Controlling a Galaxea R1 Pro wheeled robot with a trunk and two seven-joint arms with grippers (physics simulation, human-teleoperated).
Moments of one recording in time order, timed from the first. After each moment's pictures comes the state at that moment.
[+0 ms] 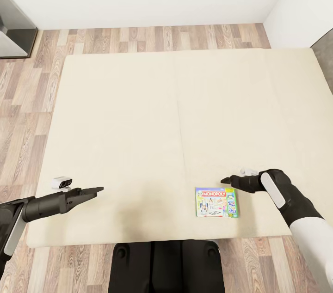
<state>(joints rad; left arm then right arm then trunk) -0.44 0.35 0.25 -1.30 0.27 0.82 -1.57 -0.80 -0.30 0.09 -0.88 -0.55 0.97 0.15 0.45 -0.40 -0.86</state>
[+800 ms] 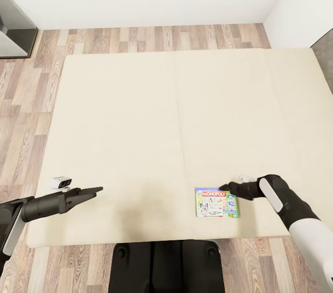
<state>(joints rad) -0.44 0.35 0.25 -1.30 0.27 0.82 -1.57 -0.80 -0.31 0.12 -0.78 -0.53 0.96 0.23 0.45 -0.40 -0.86</state>
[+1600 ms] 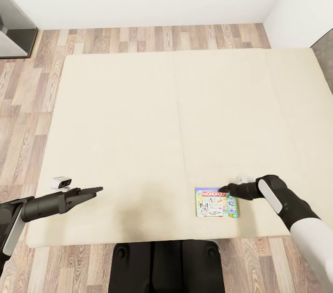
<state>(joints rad) -0.44 0.35 0.25 -1.30 0.27 0.82 -1.57 -0.81 -0.33 0.20 -0.78 -0.53 0.93 0.26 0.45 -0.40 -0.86</state>
